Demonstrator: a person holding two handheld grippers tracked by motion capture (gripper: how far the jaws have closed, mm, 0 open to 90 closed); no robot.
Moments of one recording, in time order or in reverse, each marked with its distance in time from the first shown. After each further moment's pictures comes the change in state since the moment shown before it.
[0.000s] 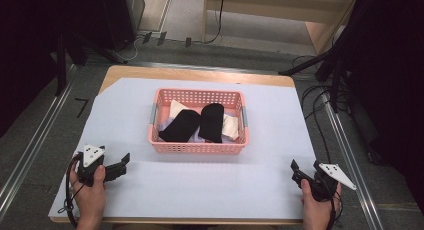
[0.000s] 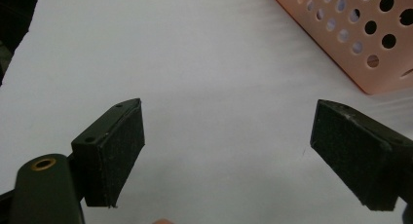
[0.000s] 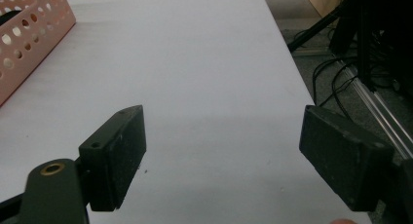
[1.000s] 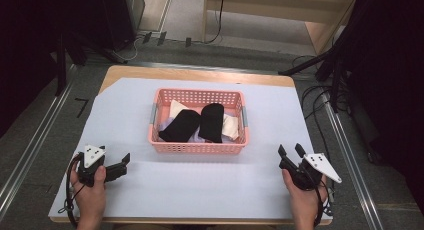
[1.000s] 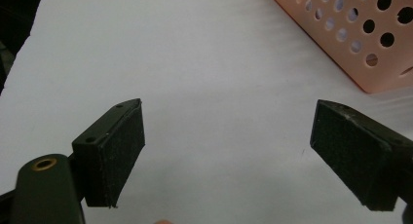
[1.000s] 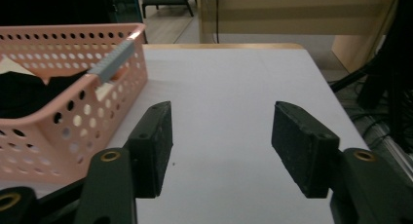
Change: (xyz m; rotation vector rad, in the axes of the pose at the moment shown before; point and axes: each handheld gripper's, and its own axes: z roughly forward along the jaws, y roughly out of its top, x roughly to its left) left arm -0.001 0.000 -0.001 -0.001 0.002 0.015; right arm 0.057 0.031 0.000 -0.162 0.093 -0.085
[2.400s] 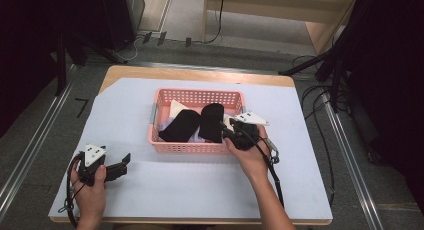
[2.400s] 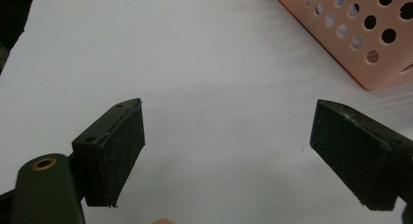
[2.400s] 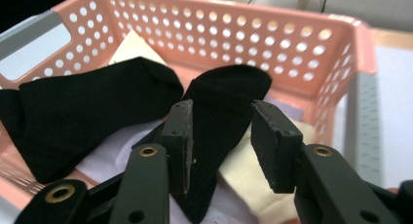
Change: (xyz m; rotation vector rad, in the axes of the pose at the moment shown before) left arm 0.000 0.001 0.002 0.020 -0.007 -0.001; right arm 0.136 0.051 0.101 0.254 0.301 -0.120
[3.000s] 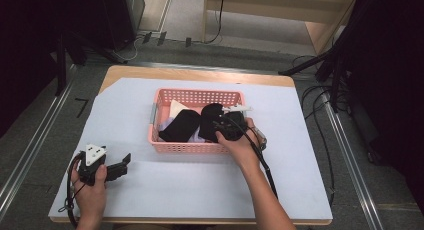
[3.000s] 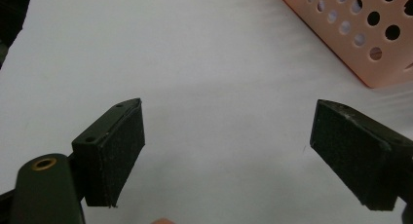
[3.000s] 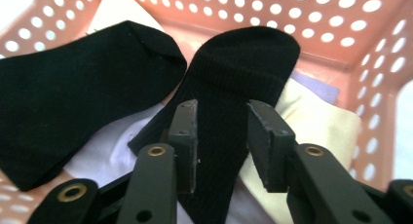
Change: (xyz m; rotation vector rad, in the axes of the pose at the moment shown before) left arm 0.000 0.000 0.001 0.009 -0.001 0.000; right arm 0.010 0.015 0.040 0.218 -0.011 0.035
